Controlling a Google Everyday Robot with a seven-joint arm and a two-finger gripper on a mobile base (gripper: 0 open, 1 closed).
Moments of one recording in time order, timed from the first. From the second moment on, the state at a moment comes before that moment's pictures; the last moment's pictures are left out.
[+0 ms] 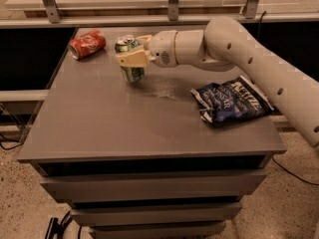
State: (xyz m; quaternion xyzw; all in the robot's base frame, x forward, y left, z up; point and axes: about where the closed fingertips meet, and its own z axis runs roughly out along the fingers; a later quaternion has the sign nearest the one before) arm 0.661 0.082 0.918 -0.47 0.61 0.38 0.51
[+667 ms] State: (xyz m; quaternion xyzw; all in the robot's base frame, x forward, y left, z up) arm 0.655 0.096 0.907 -0.46 0.62 0.38 0.50
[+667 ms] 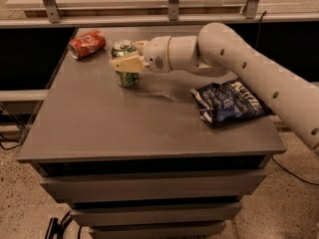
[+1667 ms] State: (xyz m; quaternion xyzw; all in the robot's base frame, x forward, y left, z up) arm 0.651 0.095 0.905 -0.47 0.63 0.38 0.49
